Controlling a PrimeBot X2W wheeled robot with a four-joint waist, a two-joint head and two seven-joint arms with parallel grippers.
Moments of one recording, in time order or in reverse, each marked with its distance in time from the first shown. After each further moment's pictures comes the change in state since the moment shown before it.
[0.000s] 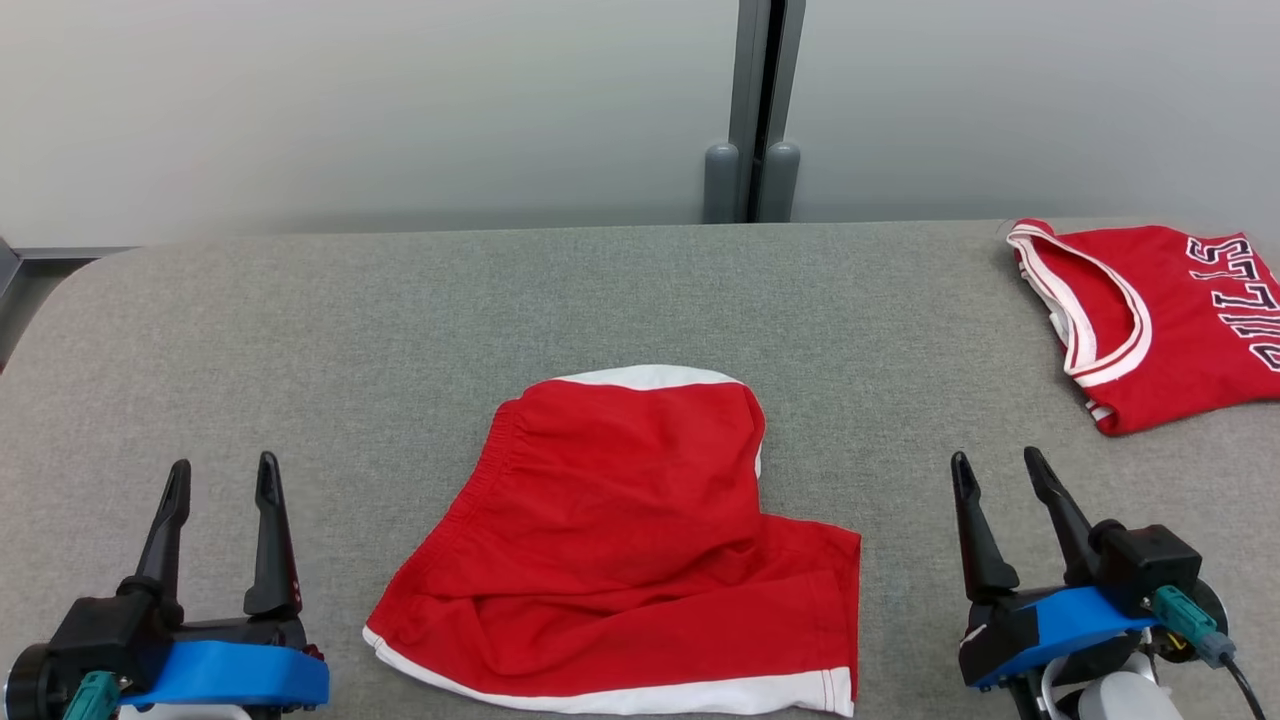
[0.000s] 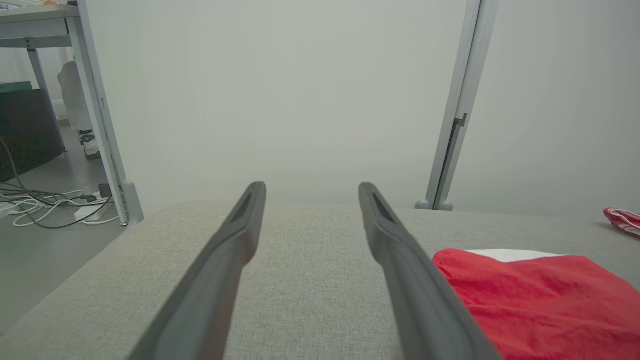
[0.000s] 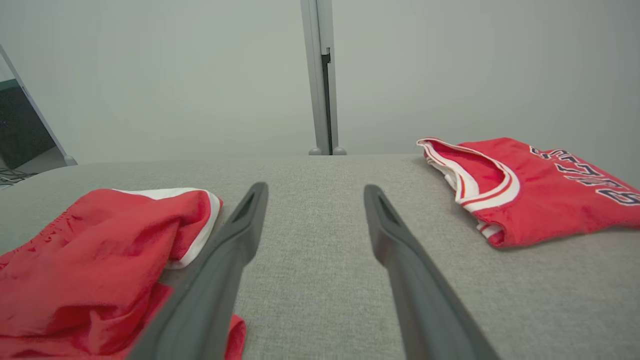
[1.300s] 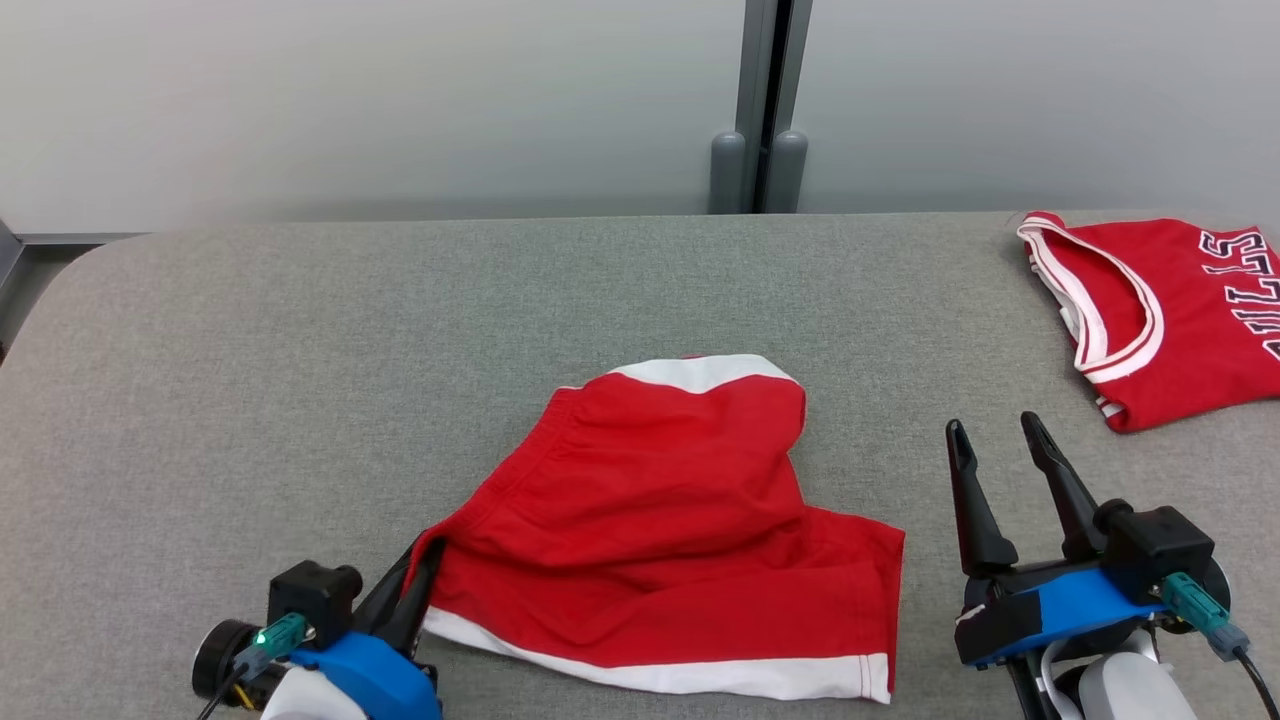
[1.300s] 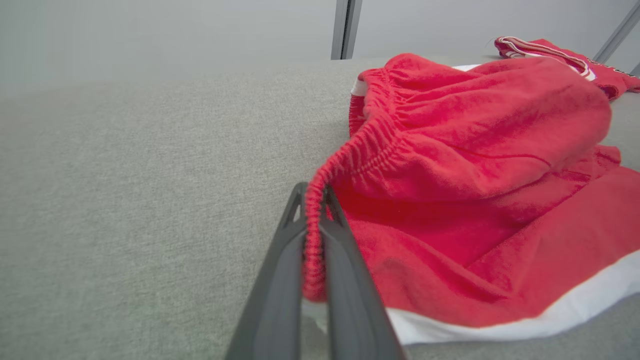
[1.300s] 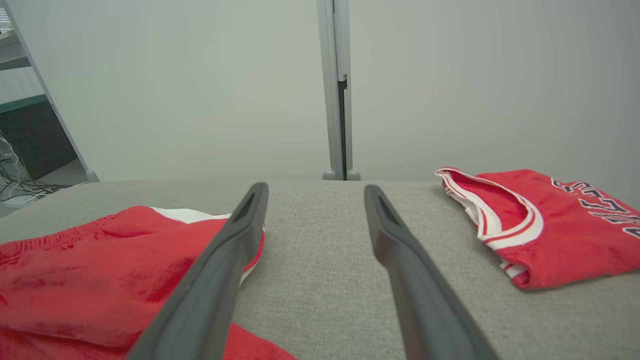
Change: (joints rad) left arm -0.291 0.209 -0.759 0.362 -0.446 0.028 0.001; right arm -0.002 0.000 0.022 -0.087 0.008 0.000 0.000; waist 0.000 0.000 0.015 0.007
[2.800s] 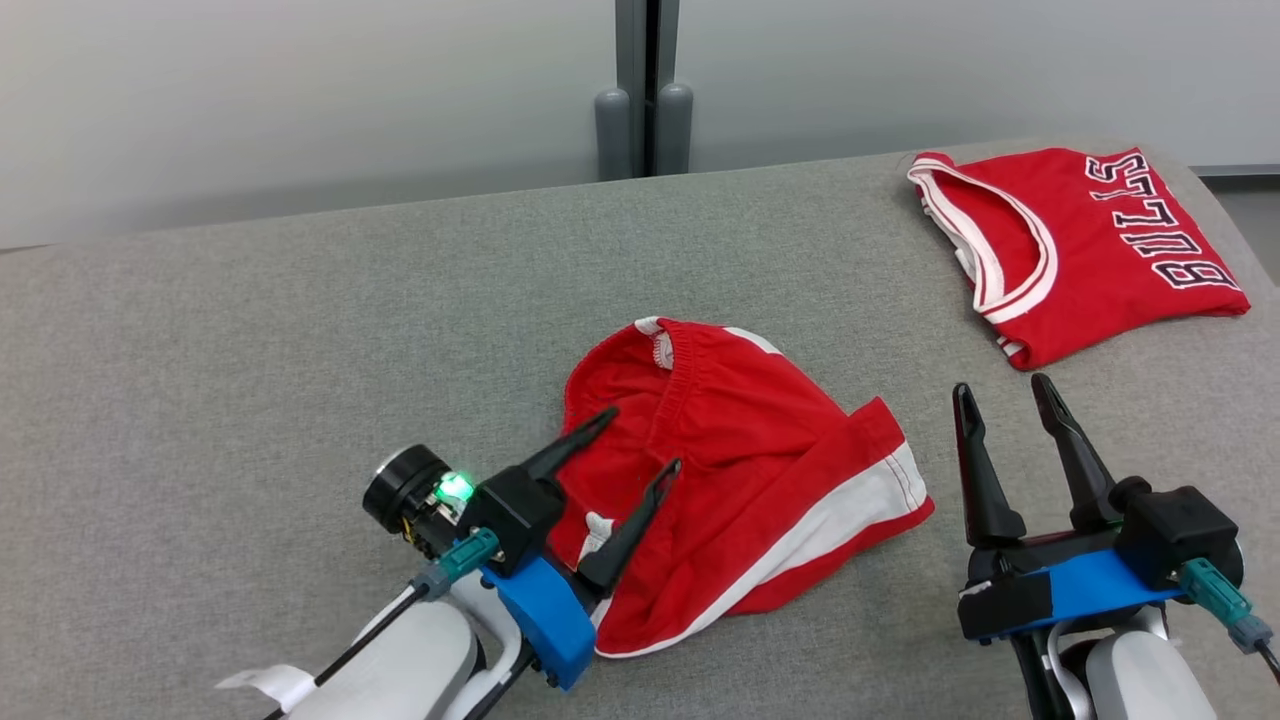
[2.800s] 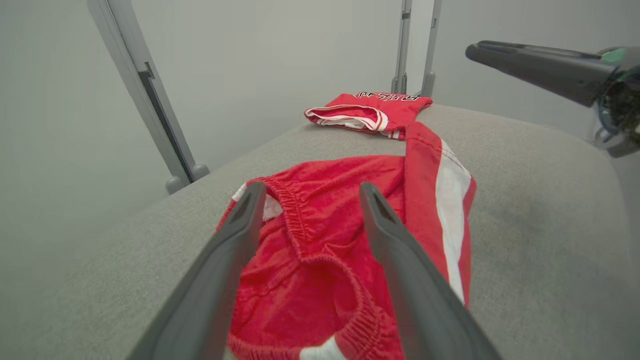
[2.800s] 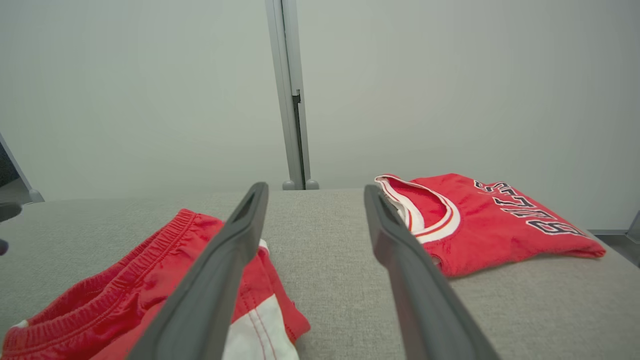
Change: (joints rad) left arm -0.153 -0.128 -0.007 -0.185 0.340 -0.142 0.095; right arm -0.012 0.000 0.004 -0.079 -0.002 0.000 0.000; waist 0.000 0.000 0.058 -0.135
